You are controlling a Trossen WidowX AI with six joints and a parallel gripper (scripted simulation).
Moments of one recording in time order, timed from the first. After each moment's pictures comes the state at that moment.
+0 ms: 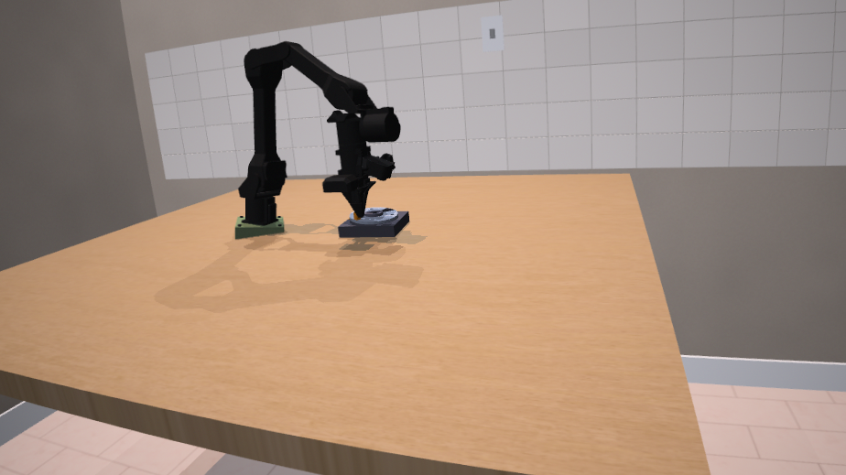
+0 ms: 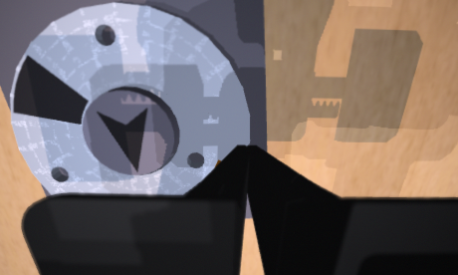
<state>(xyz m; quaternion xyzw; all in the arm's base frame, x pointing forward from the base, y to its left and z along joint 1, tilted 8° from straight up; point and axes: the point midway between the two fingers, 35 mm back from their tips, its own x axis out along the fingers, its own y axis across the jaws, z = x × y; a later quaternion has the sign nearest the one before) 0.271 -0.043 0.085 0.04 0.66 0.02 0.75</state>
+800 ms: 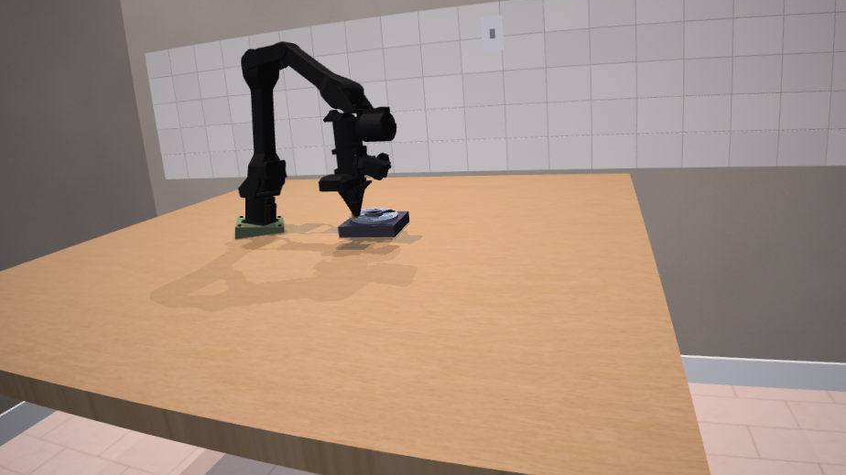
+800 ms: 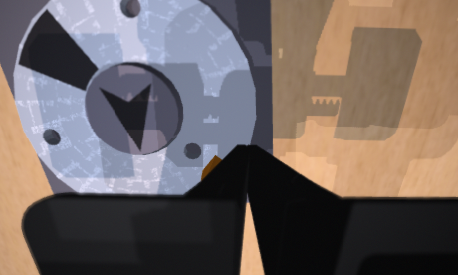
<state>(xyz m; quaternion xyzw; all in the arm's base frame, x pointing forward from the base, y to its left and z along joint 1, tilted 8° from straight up) 0.261 -0.041 0.086 0.04 0.66 0.02 0.75</state>
